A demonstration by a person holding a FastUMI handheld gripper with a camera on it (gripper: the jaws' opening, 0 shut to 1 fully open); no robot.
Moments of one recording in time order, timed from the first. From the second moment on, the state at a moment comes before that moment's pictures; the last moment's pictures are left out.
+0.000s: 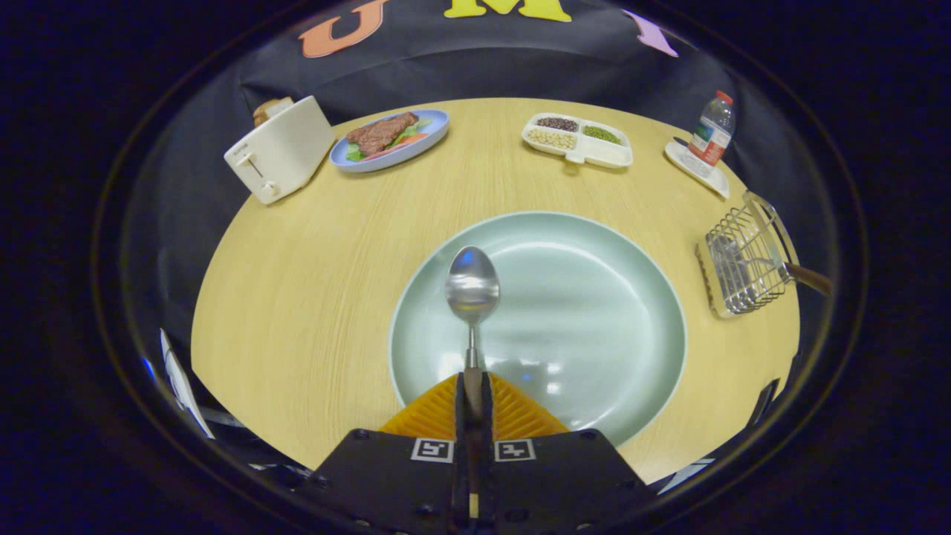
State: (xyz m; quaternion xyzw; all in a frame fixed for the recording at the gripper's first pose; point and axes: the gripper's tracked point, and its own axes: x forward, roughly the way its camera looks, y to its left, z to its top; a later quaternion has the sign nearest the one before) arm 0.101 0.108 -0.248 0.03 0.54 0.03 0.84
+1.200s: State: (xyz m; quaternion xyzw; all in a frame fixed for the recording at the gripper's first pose) arm 0.099 -0.031 -0.116 0.07 0.41 0.00 0.91
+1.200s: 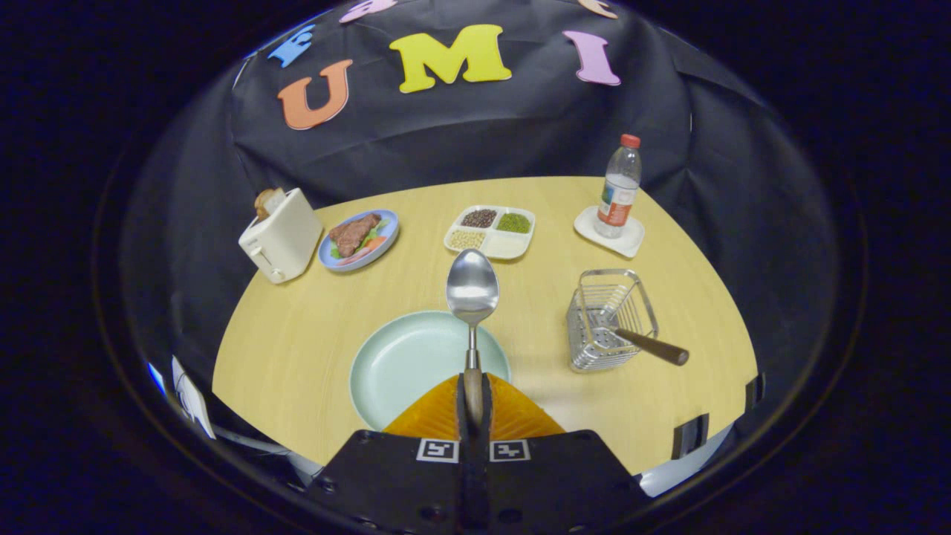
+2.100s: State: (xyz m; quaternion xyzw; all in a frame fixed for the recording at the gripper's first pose) arm 0.117 -0.131 -0.115 0.09 0.42 -0.04 0.90
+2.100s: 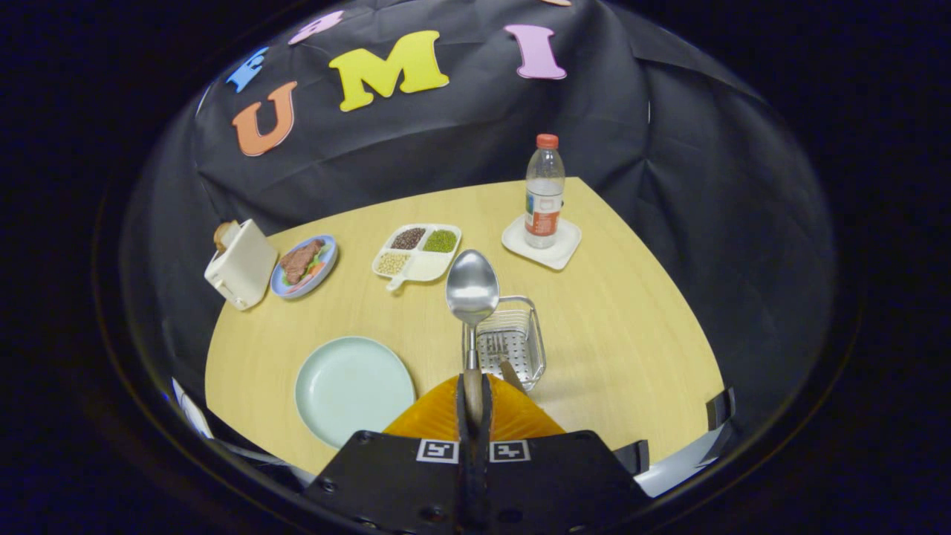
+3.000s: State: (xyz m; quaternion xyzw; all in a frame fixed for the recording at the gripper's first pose) arm 0.128 -0.145 -0.138 0.12 0.43 -0.04 0.89
